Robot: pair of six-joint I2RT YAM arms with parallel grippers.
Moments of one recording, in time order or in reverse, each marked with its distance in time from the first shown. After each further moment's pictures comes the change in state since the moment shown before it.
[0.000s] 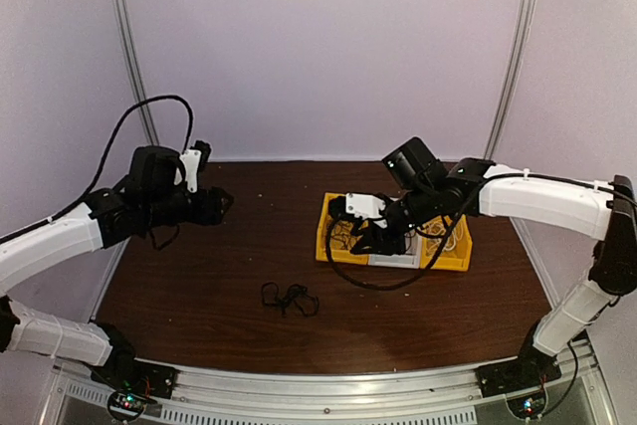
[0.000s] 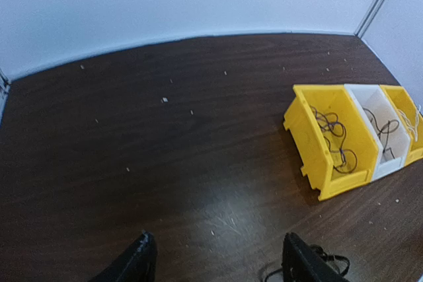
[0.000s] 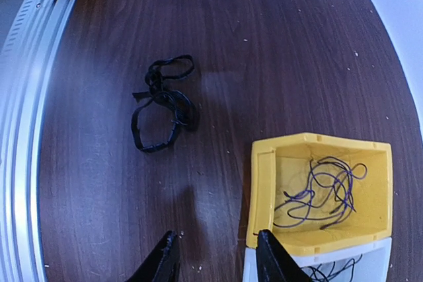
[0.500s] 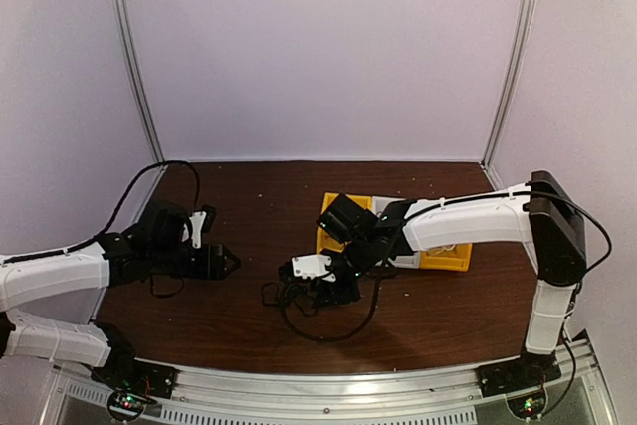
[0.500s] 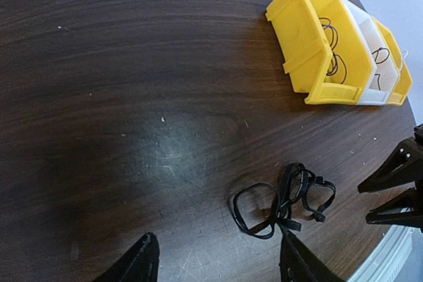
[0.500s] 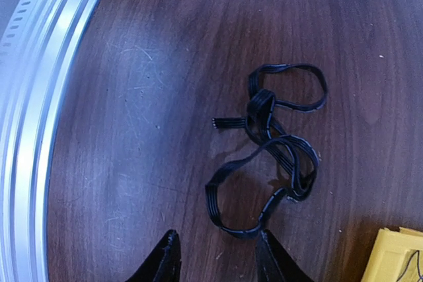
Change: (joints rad) left arm -0.025 -0.078 -0.339 0.045 0.251 -0.249; right arm 0.194 0.326 0.072 0.085 -0.022 0.013
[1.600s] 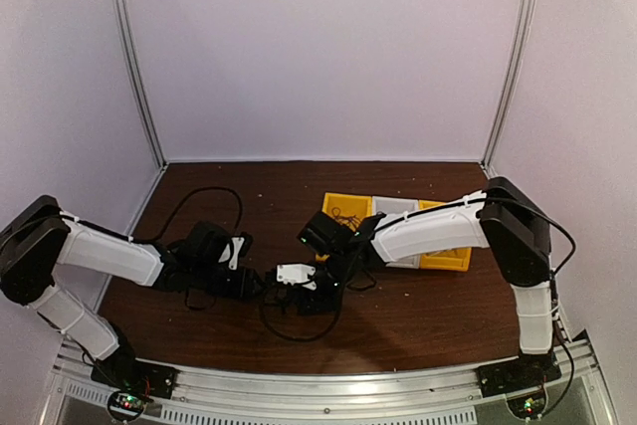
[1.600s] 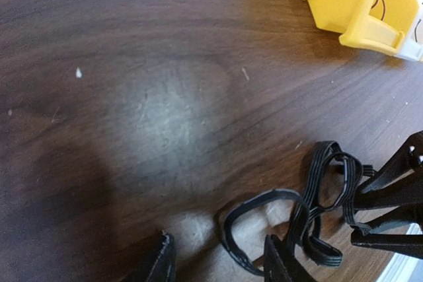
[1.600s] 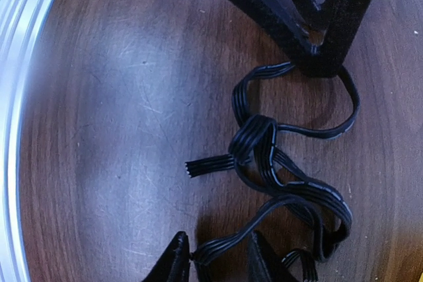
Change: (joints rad) left arm -0.108 0.424 -0.021 0.314 0.054 -0.048; right arm 0.033 0.209 0.097 0.075 -0.003 0.146
